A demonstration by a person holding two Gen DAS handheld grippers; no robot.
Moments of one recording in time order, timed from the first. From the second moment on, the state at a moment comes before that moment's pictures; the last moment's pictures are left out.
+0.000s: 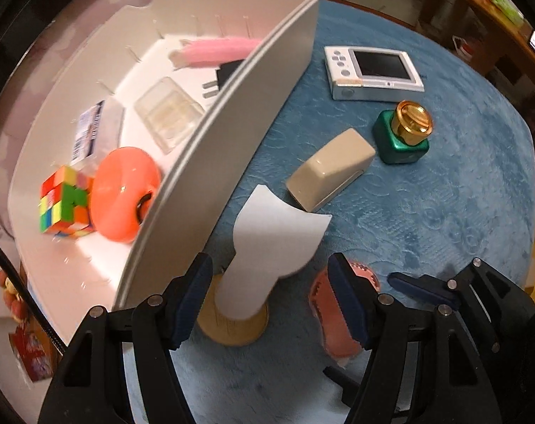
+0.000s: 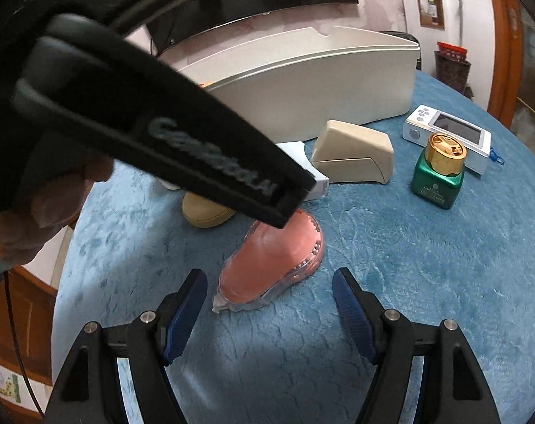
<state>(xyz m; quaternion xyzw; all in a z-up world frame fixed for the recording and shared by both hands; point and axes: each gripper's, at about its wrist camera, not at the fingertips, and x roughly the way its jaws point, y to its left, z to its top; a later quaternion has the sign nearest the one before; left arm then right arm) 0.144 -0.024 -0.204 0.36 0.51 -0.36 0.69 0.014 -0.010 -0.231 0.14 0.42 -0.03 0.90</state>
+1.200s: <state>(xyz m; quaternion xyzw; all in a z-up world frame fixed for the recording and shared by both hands) 0.139 -0.038 -0.203 0.33 0.52 -0.36 0.70 0.003 -0.060 -0.221 0.17 0.45 -0.10 0.87</state>
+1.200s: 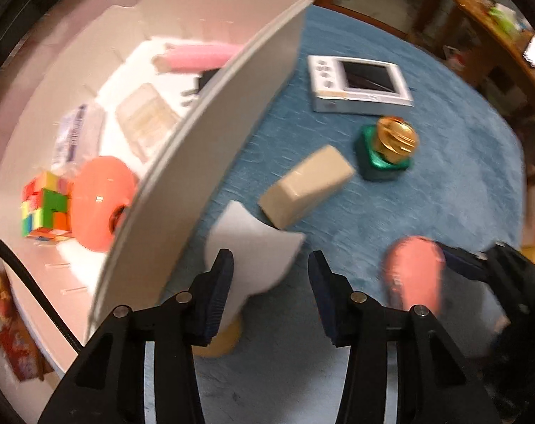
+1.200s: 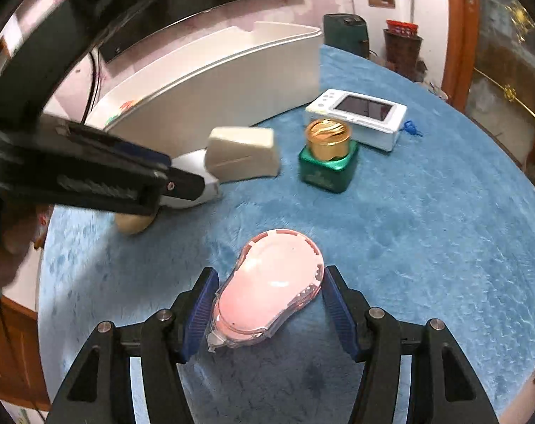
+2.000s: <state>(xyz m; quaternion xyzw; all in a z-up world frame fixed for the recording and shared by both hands) 0.152 -0.031 -0.222 0.30 0.55 -0.27 0.73 -0.010 -0.093 -0.197 0.16 0.43 -0.07 0.89</state>
